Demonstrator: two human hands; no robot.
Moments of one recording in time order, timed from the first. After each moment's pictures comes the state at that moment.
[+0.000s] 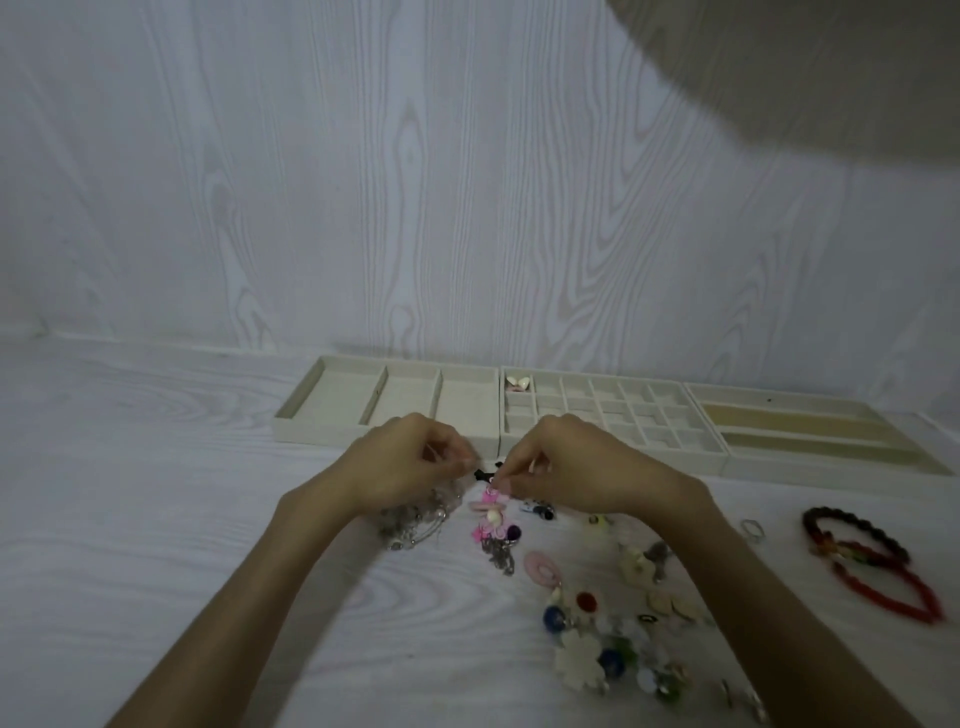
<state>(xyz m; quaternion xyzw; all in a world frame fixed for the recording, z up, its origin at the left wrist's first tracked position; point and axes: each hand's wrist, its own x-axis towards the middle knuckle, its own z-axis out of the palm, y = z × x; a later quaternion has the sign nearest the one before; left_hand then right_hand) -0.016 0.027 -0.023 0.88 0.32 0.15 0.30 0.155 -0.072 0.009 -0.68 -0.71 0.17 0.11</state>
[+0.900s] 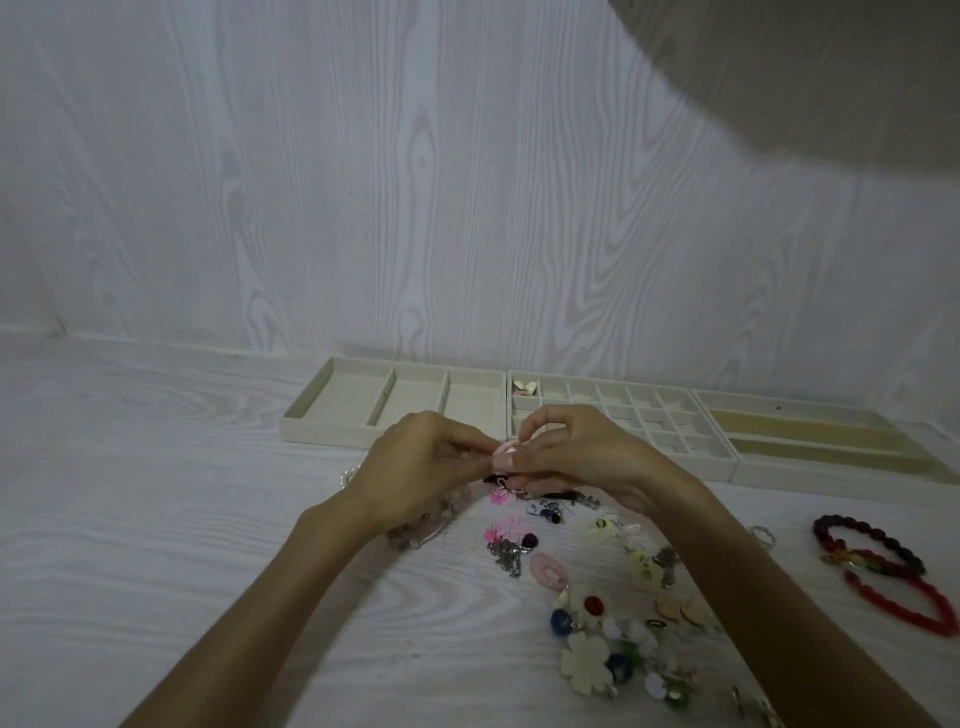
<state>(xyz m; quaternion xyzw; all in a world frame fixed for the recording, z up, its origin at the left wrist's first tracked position) -0.010 0.019 -0.037 0.86 0.29 0.26 0.35 0.158 -0.068 0.007 -0.63 -0.46 0.48 0.41</state>
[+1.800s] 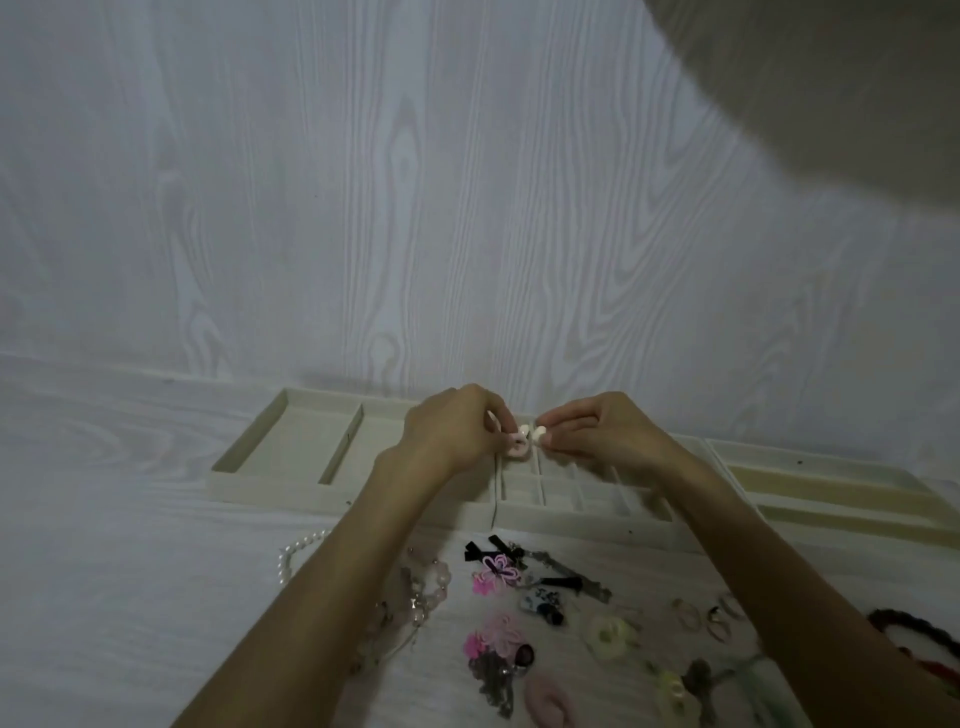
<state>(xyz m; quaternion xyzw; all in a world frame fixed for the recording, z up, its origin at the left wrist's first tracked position) 0.081 0.100 -0.018 0.87 0.39 0.18 0.24 0.241 0.012 -0.003 -0.73 -0.50 0.28 0.37</state>
